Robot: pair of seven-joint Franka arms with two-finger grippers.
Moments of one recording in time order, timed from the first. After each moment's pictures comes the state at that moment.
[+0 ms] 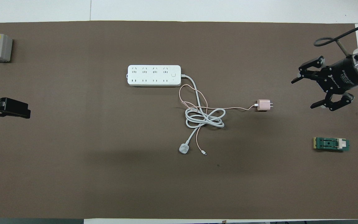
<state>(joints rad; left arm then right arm) -0.11 -0.10 0.02 -1.67 0.01 1.49 -0.03 -0.10 0.23 -0.03 -1.60 0.40 1.57 0.80</state>
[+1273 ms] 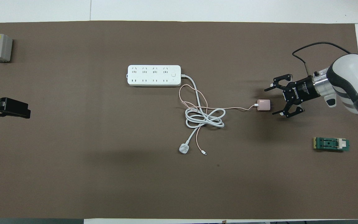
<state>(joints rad) -0.11 -0.10 0.02 -1.67 0.01 1.49 -0.03 -0.15 0.47 -0.04 -1.79 0.73 1.76 0.83</state>
